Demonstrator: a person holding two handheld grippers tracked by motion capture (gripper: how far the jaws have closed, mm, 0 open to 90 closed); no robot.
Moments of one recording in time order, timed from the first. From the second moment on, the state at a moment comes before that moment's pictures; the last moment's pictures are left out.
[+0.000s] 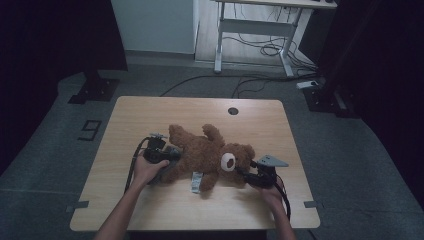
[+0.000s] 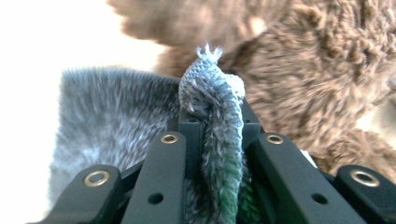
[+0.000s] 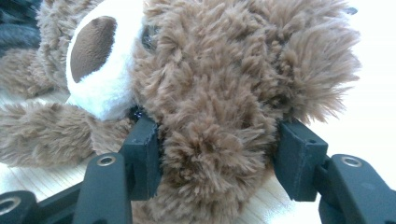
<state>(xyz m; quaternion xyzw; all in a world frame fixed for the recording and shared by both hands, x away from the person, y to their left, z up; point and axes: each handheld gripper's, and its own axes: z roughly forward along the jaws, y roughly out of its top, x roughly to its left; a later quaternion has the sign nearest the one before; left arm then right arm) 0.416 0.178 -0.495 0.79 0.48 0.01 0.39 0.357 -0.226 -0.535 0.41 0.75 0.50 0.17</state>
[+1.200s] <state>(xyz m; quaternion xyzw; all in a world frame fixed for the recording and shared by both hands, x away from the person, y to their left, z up) 0.412 0.171 -0.495 0.81 0.44 0.08 0.39 0.356 -0.228 -0.537 0.41 0.74 0.50 0.17</state>
